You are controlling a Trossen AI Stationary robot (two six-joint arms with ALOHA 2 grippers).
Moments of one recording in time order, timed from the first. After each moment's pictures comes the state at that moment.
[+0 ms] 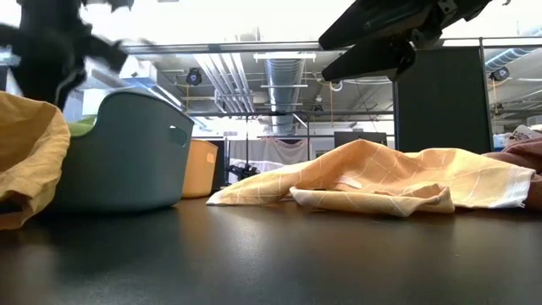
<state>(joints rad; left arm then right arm) -0.29 1.29 0.98 -1.35 -0.14 -0.83 0.50 1.57 0.85 0.16 0.57 0.38</state>
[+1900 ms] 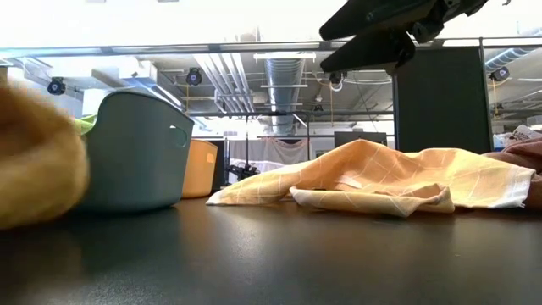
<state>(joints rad) -0.94 1.69 1.22 -1.06 -0.25 -0.99 0.52 1.57 0.85 0.20 0.58 0.33</state>
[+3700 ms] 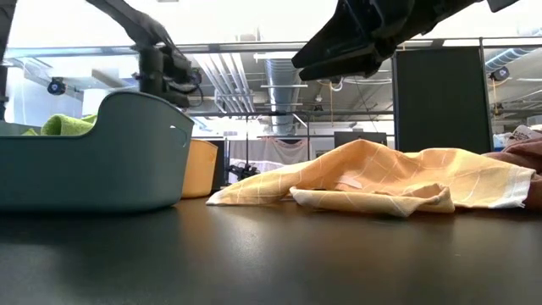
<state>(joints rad) 1.04 1.68 1.50 -1.23 -0.12 -0.19 0.37 1.57 0.85 0.24 0.57 0.16</state>
